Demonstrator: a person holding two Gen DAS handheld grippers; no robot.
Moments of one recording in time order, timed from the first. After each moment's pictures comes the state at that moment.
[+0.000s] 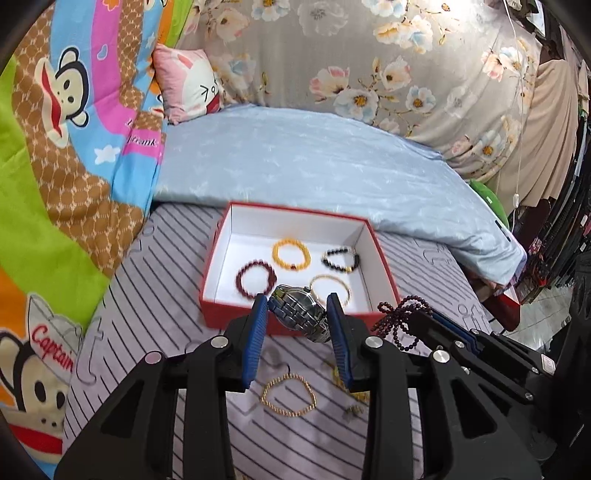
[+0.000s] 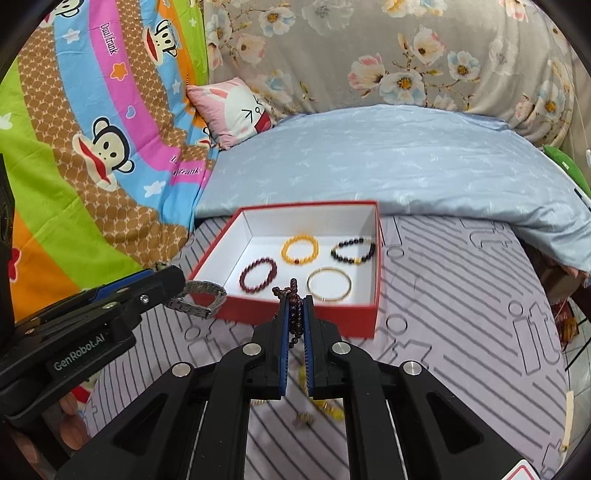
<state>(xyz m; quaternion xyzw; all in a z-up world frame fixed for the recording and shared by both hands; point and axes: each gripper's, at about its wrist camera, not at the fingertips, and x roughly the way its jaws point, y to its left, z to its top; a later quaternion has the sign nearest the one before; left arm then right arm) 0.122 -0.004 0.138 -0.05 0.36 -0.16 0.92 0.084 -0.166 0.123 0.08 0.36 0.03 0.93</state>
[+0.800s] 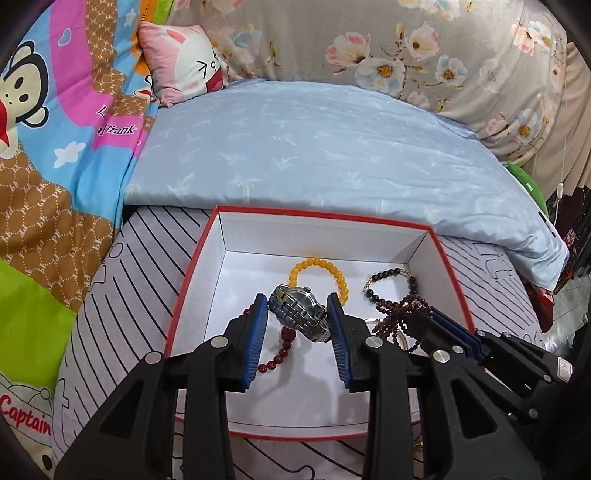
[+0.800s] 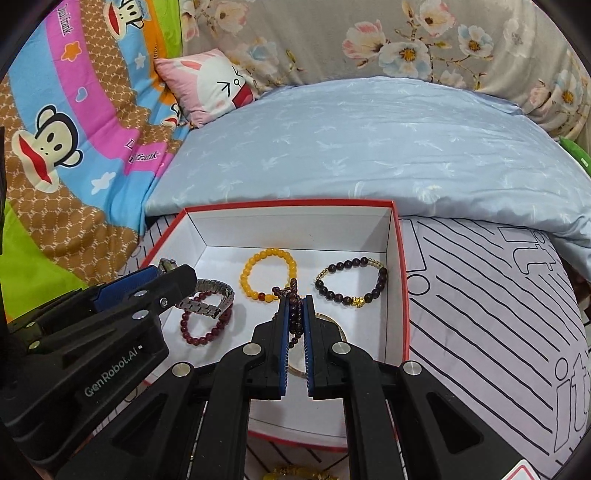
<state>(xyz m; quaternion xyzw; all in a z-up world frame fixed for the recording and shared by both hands) 0.244 -0.043 0.072 -0.01 0.40 -0.13 0.91 0.207 -0.175 0.062 0.07 0.40 0.02 0.91</state>
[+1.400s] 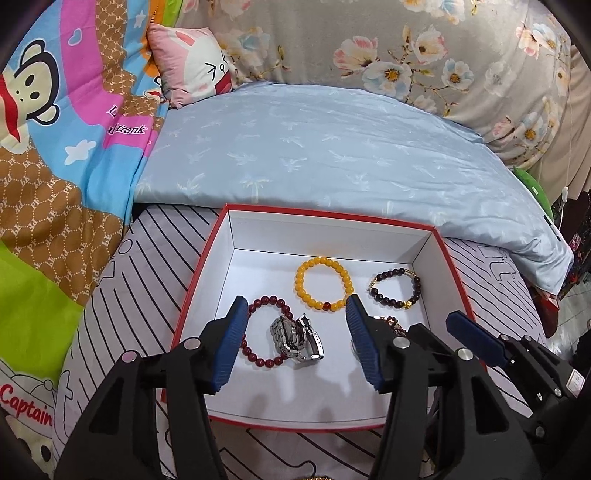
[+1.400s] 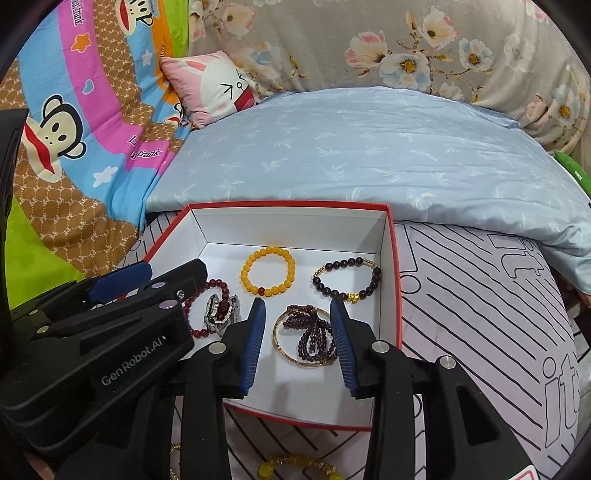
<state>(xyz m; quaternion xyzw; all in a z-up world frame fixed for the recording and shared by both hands) 0.233 -0.040 0.077 -0.02 0.39 -0.11 0.91 0.190 -0.170 0.071 0.05 0.39 0.01 0.92</state>
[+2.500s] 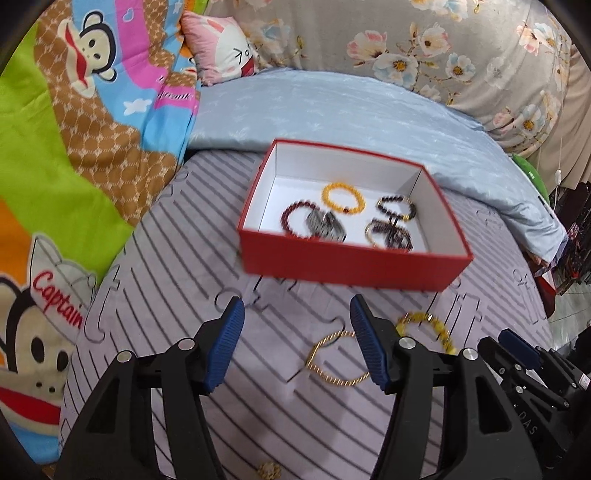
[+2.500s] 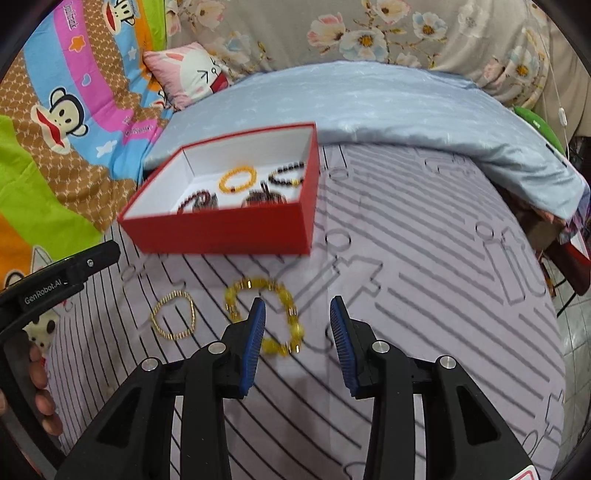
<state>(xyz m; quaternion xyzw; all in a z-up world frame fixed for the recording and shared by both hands) 0.114 0.008 0.064 -0.02 0.42 -0.09 0.90 0.048 -0.200 0.051 0.08 0.43 -0.03 0.90</state>
